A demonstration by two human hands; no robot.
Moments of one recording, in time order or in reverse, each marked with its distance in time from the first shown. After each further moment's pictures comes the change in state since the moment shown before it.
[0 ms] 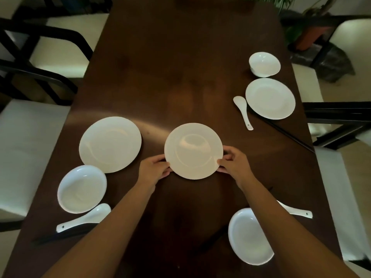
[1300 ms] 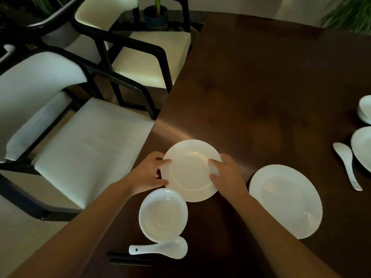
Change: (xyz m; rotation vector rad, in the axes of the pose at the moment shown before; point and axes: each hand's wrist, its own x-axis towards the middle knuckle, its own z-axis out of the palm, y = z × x) left_hand 0.078 0.034 -0.238 0.985 -0.133 0.554; right_hand 0.016 -0.067 0.239 -0.977 -0.204 -0.547
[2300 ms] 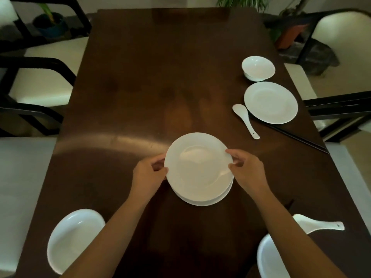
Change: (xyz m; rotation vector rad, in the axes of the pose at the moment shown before) left_hand 0.041 0.198 0.105 -0.597 0.170 -0.036; right_hand -0.117 0.177 -0.096 0.485 0.420 0.461
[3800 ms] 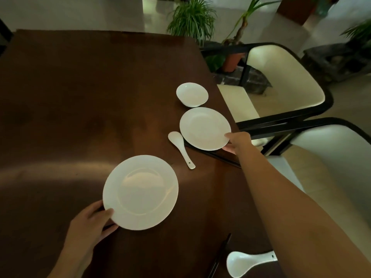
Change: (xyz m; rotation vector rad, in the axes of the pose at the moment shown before) left_hand 0.017 0.010 0.073 -0.403 0.041 -0.479; right_hand 0.191 0.063 -0.147 0.568 0.289 0.618
